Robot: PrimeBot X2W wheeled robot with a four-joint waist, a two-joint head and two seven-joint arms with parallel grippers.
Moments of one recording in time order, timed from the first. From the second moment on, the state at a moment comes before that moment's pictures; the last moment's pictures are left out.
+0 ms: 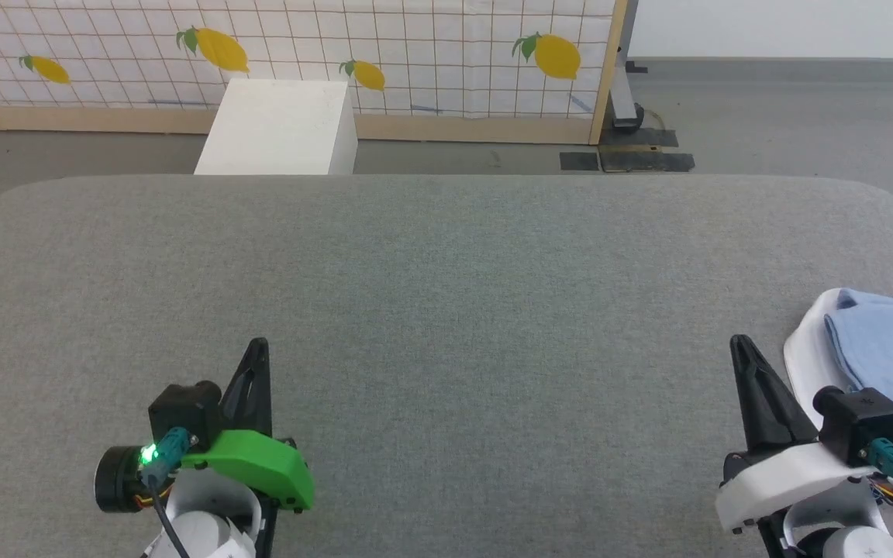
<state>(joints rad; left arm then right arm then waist) -0.09 0.06 -0.04 0.16 -0.14 -0.04 -0.11 0.02 -0.05 -0.03 -0.01 0.09 0.13 -0.05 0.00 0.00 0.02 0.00</state>
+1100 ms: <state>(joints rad) -0.05 0.06 -0.02 0.06 -0.06 -0.02 -0.04 0.02 -0.05 -0.01 -0.01 0.03 0.13 -0.02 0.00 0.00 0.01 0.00</state>
